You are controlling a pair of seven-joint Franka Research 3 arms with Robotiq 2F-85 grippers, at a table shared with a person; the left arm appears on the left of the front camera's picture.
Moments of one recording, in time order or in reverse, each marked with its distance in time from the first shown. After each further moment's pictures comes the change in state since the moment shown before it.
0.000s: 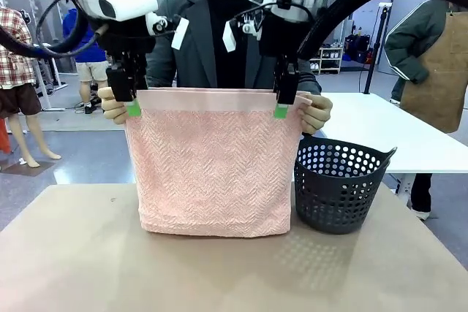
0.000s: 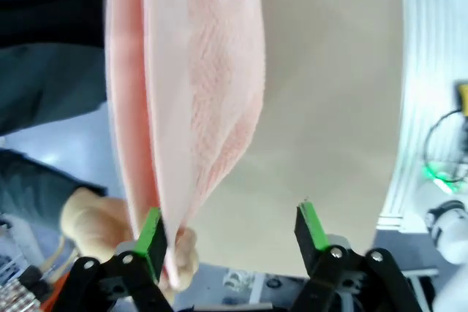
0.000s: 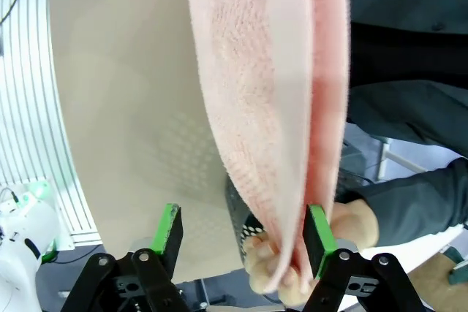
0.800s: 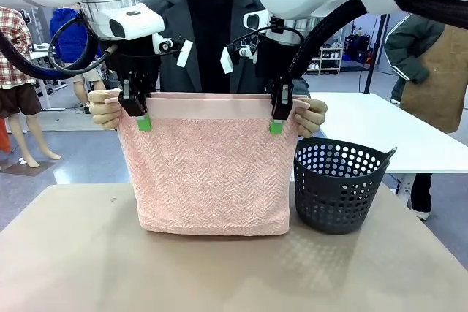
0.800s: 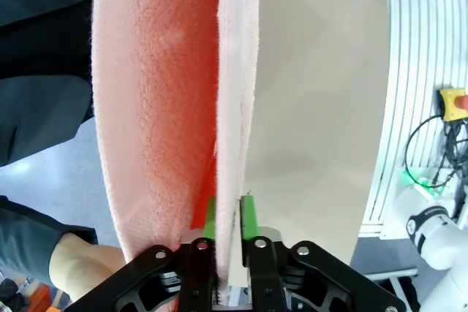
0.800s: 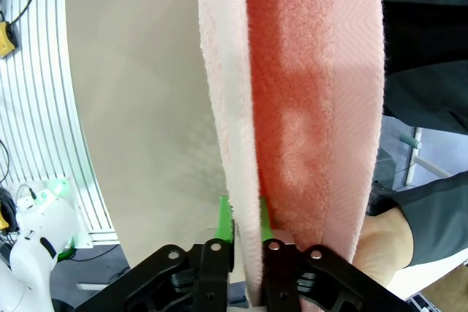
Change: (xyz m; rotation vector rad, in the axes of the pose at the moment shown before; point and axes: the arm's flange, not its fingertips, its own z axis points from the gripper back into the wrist) left arm 0.002 0.001 -0.040 -0.119 -0.019 0.026; right arm 0.002 0.001 -0.044 0.125 0.019 -0.011
